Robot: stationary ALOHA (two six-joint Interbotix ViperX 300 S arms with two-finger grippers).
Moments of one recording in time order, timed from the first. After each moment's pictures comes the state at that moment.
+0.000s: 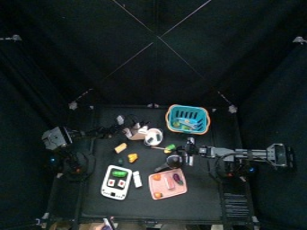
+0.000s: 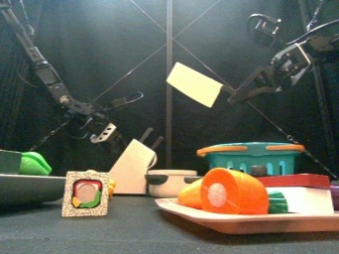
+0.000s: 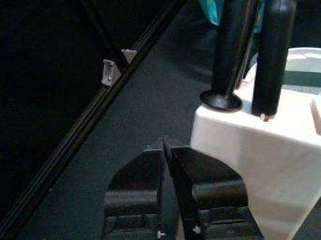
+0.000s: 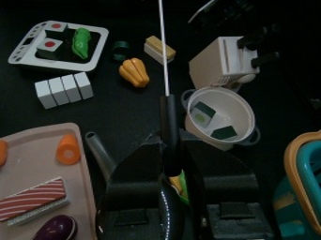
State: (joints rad) left arm 0.59 0.03 0.87 -0.20 -0.45 0.43; right arm -0.19 -0.58 1.06 -0.03 -0.12 -0.11
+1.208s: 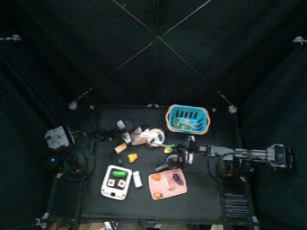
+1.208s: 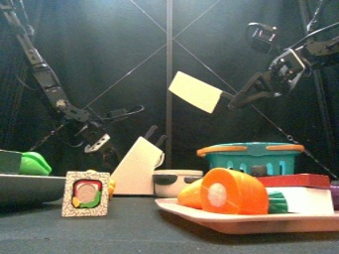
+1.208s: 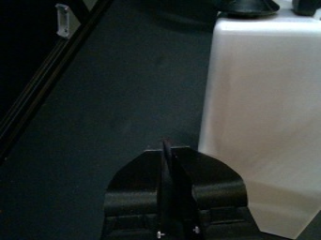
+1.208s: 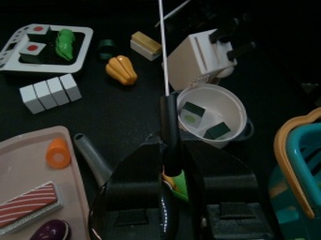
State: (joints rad) left arm 0.53 0.06 0.89 -0.22 -0.37 0.42; right arm -0.27 -0.57 1.07 0.00 -0.12 -0.07
